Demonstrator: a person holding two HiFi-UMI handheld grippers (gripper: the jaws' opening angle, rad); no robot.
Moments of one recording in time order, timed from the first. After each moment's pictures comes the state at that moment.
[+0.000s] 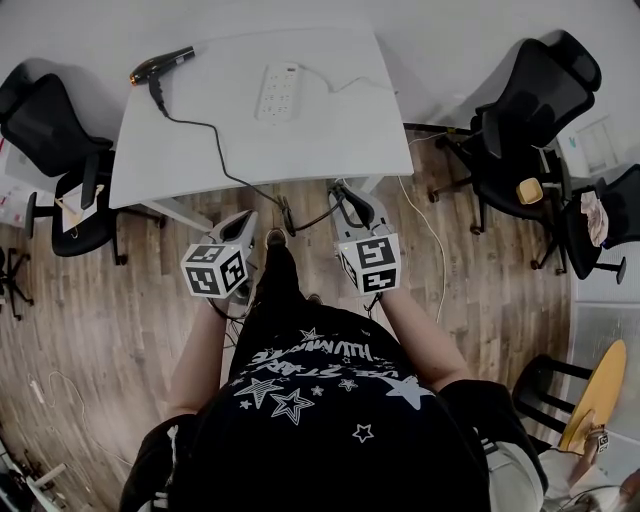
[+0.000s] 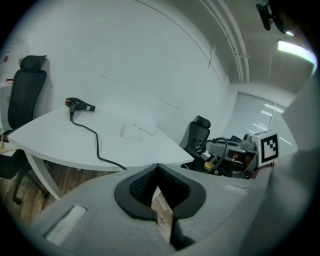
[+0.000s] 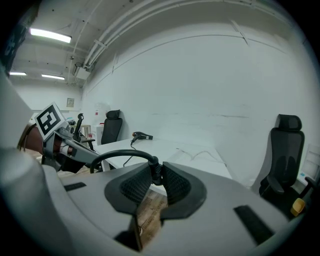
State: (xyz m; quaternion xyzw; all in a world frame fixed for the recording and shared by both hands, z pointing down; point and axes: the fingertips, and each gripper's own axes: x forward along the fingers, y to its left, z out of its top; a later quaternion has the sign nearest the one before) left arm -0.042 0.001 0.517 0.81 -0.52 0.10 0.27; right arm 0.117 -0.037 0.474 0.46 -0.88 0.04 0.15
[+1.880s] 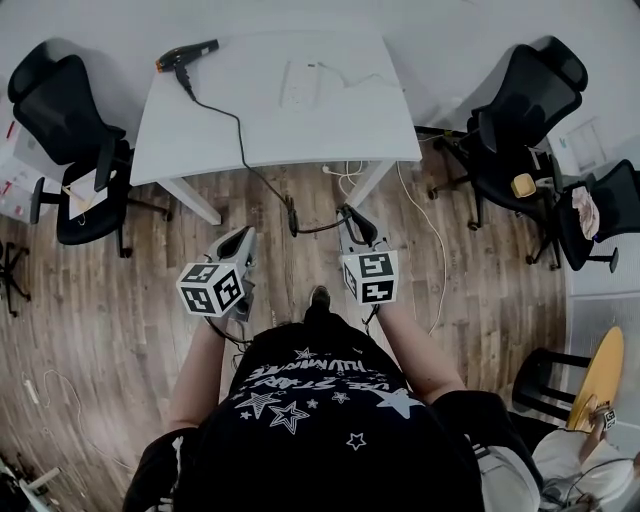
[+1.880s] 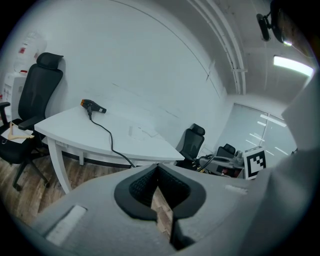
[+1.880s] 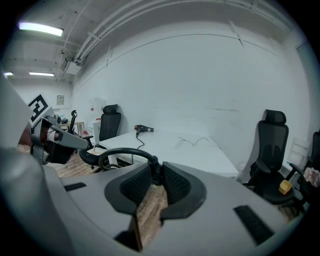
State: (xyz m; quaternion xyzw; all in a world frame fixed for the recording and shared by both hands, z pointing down) left arm -0.106 0.122 0.493 0.81 -0.51 0.05 0.28; right arm 0.082 0.075 0.493 0.50 -0.85 0.08 0.18
